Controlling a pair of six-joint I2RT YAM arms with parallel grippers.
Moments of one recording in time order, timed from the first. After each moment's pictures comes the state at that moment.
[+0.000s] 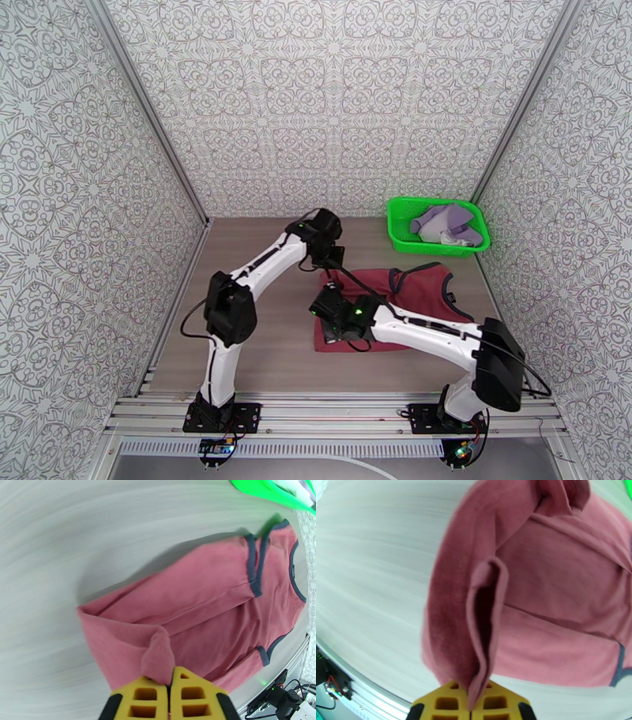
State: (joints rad) left arm -0.62 2.17 2.05 -0.98 0.21 -0.43; right arm 1.06 1.56 1.20 -0.83 0.25 0.80
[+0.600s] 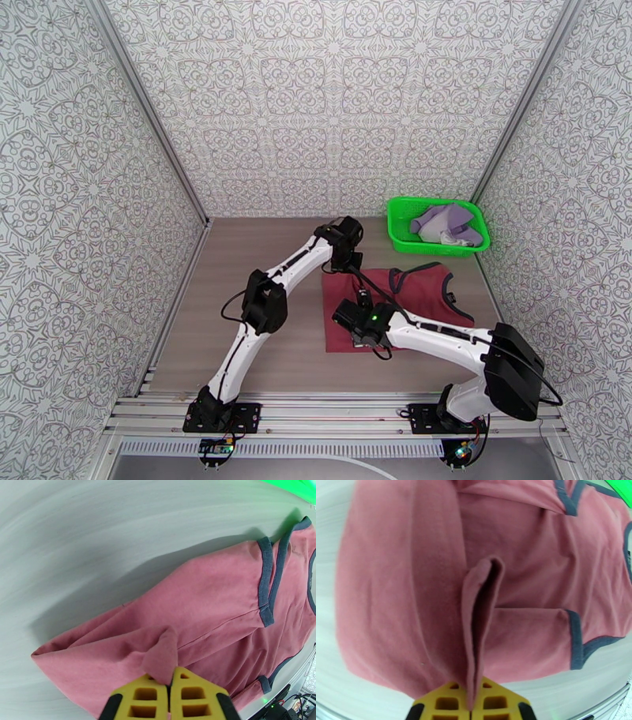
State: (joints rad) left arm -0.67 2.47 2.38 -1.07 0.20 -0.48; right arm 0.98 1.50 0.99 -0.90 0.42 0.87
